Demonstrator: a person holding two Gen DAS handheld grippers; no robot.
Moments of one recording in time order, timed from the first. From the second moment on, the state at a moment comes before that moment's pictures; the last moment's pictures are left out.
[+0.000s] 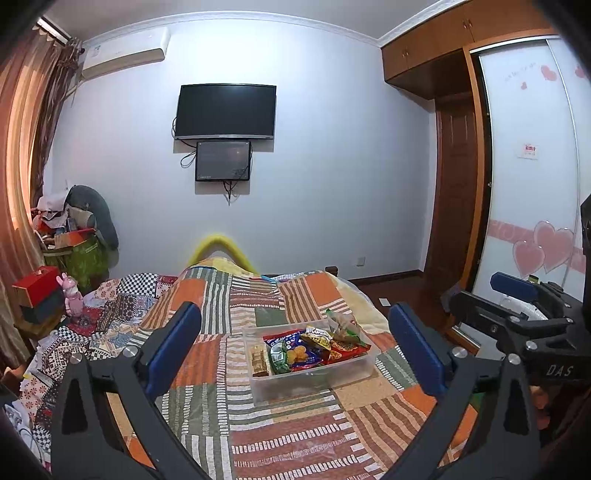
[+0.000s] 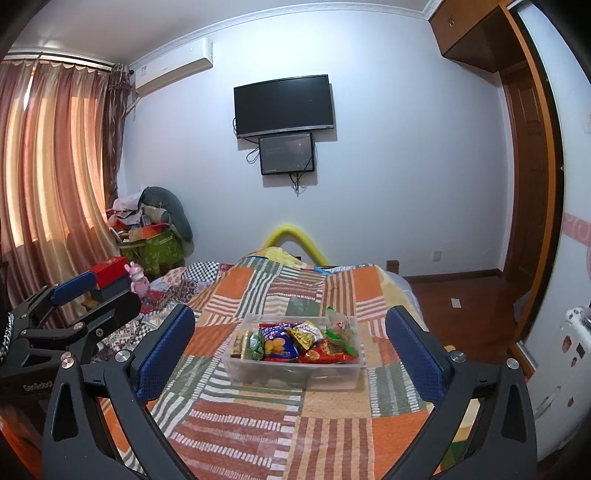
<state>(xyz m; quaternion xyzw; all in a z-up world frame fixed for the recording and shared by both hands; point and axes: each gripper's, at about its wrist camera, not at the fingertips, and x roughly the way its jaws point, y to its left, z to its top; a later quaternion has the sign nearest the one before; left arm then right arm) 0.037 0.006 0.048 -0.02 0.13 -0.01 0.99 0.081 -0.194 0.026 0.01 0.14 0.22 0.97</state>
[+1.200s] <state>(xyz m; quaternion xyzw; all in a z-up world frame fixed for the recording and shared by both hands) 0.038 0.007 0.048 -0.02 0.13 -0.03 0.99 0.076 -0.200 0.033 0.01 0.13 0.21 0.97</state>
